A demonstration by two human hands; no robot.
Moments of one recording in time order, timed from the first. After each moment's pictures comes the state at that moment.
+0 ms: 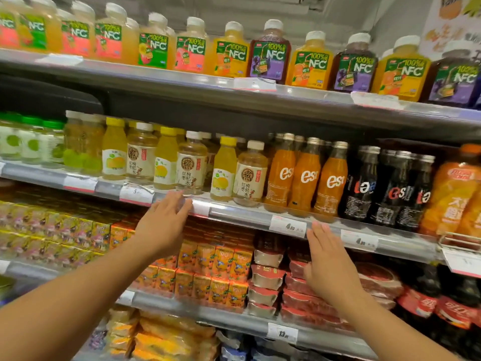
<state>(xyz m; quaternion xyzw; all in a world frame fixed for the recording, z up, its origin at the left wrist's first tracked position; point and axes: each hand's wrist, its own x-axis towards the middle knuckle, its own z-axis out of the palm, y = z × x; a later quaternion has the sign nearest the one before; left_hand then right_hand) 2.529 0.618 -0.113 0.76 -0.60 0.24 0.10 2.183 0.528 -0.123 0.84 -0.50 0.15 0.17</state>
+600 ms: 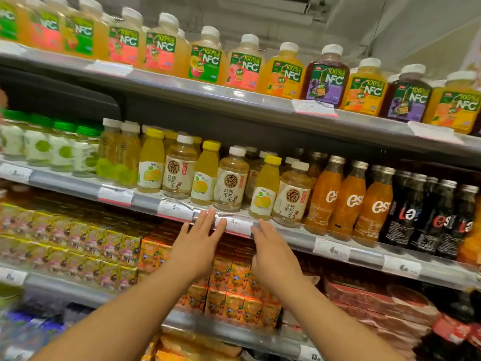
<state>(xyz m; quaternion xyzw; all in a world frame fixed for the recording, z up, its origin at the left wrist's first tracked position) 2.568 0.621 -0.124 0.75 -0.64 0.15 0.09 2.386 0.577 -0.099 0.88 -0.41 0.21 0.06</state>
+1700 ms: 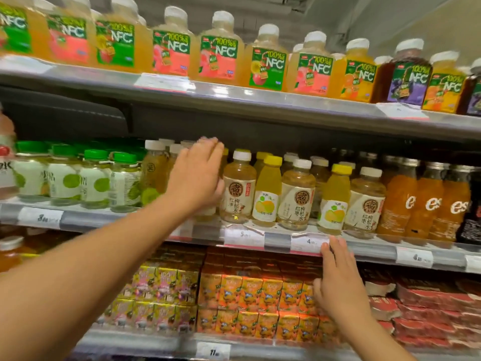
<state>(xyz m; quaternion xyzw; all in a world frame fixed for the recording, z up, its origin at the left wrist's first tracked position) 2.770 0.606 0.014 0.62 -0.63 0.38 0.26 2.463 0.587 -0.136 0.76 -0.59 0.22 0.16</state>
